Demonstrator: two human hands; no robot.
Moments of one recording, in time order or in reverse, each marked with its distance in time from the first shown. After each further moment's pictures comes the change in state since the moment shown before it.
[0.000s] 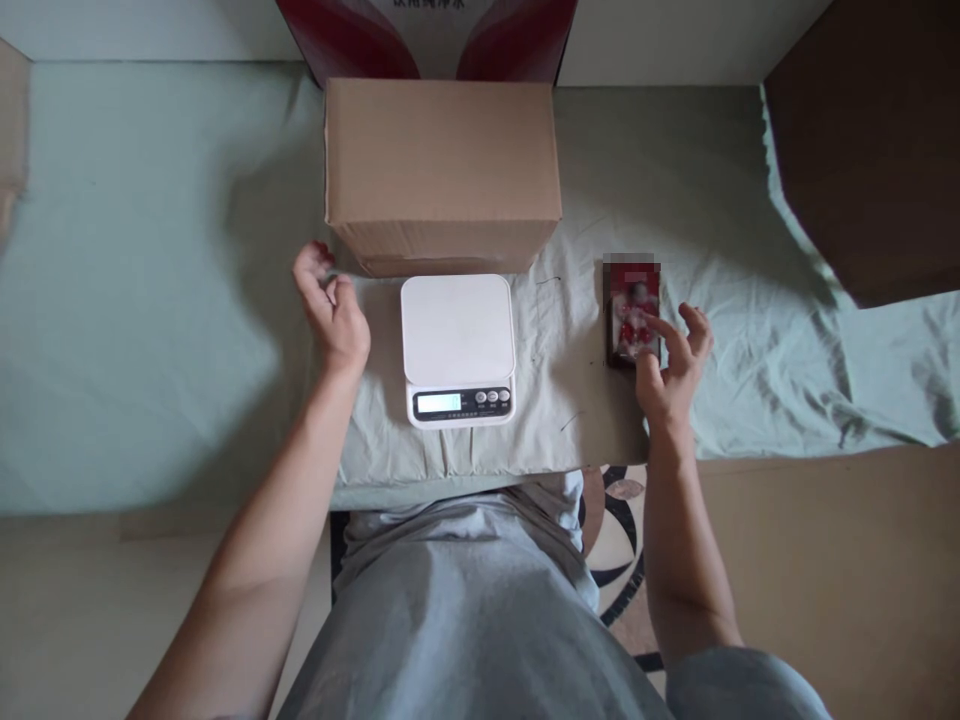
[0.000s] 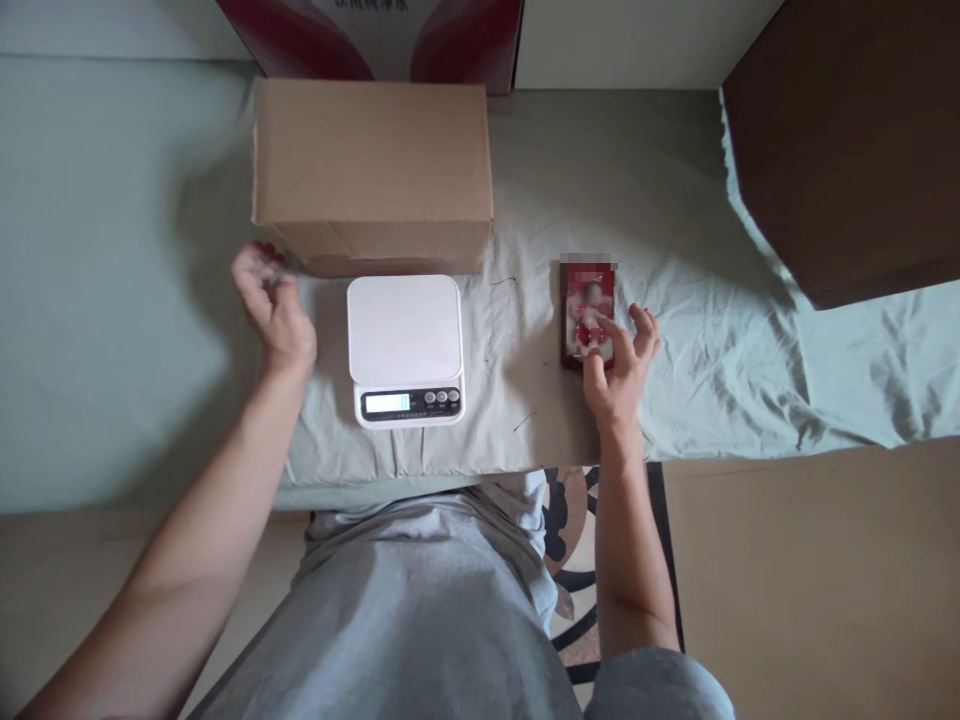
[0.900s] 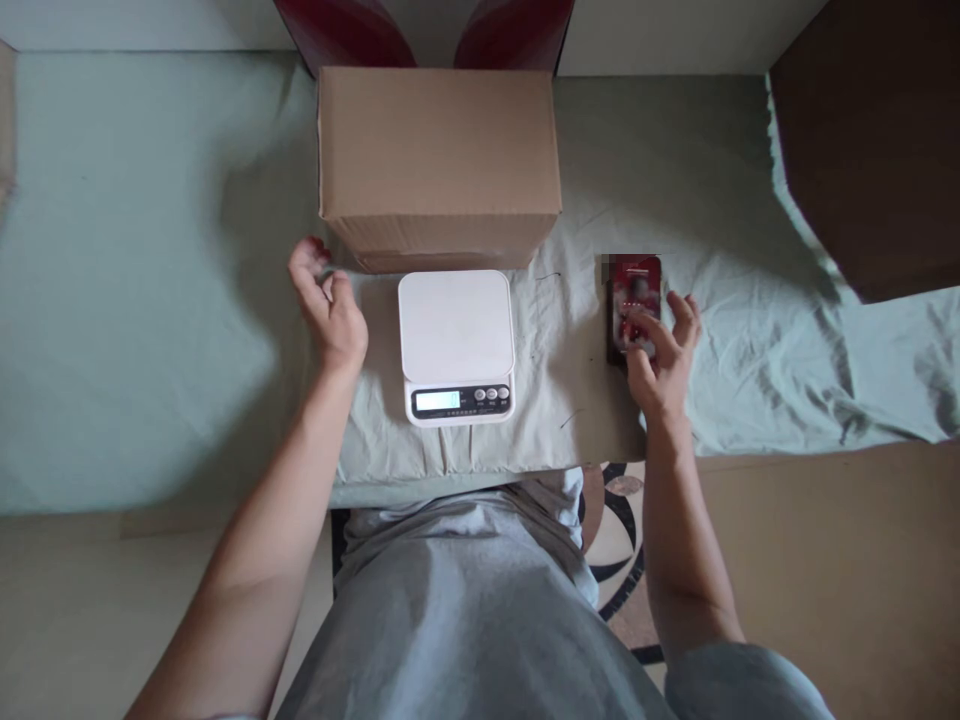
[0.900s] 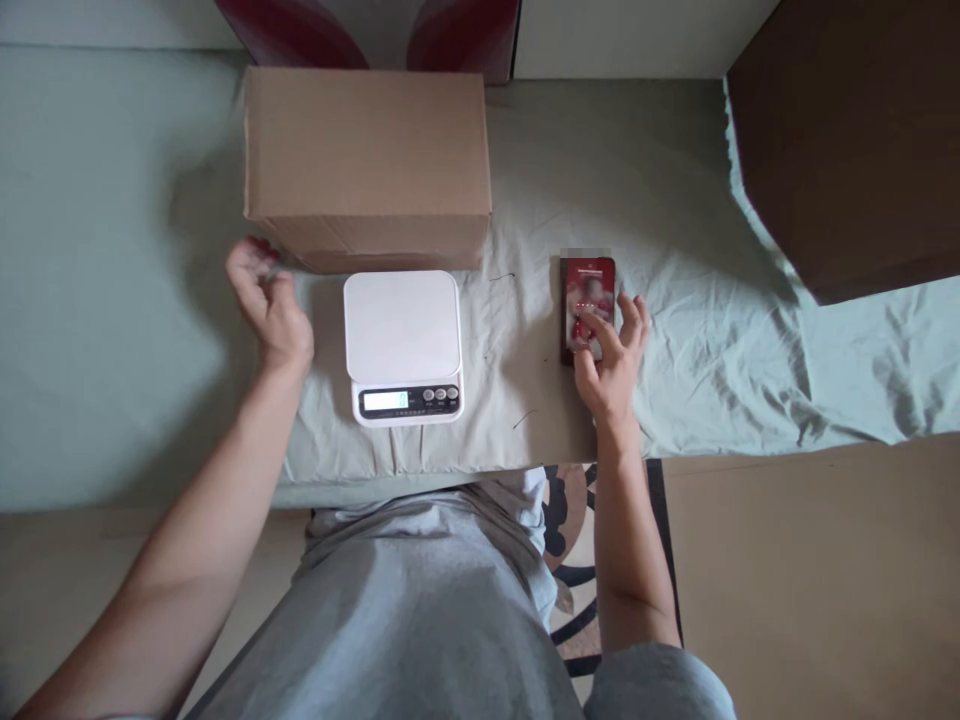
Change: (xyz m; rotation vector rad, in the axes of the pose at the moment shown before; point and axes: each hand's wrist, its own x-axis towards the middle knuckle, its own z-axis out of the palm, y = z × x) left_hand -0.001 0.001 0.000 0.007 -0.010 0.037; right_hand 0.005 -0.004 0.004 -0.017 -0.078 -0.054
